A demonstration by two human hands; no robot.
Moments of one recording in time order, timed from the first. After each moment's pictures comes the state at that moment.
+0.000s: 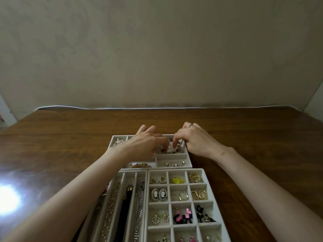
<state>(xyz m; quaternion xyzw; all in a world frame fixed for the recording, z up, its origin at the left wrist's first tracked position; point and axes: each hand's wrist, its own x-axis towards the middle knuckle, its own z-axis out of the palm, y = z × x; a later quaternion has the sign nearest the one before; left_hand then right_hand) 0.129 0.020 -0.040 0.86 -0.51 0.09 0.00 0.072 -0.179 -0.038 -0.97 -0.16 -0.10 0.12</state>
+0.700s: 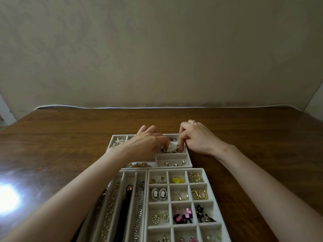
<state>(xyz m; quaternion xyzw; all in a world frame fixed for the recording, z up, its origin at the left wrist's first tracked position) 0.125 0.017 -0.039 0.87 -0.49 0.08 0.01 0.065 -0.178 -0.025 -0.98 -0.11 -0.08 0.14</state>
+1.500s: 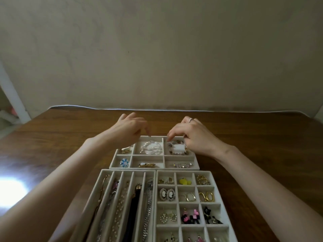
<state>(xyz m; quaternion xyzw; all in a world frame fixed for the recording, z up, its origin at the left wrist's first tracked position) 0.139 0.070 -0.002 0.90 -0.40 0.11 0.09 0.070 -0.154 -0.012 -0.96 -0.19 -0.13 0.18</state>
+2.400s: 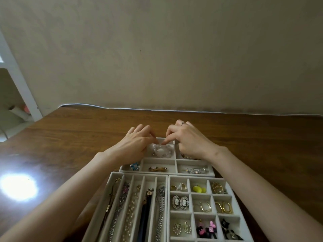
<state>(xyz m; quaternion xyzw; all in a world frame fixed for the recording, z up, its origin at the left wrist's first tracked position) 0.144 0.087 -0.044 0.90 -0.41 0.12 0.04 0.096 -0.110 -0.018 -0.97 -0.22 -0.09 0.07</state>
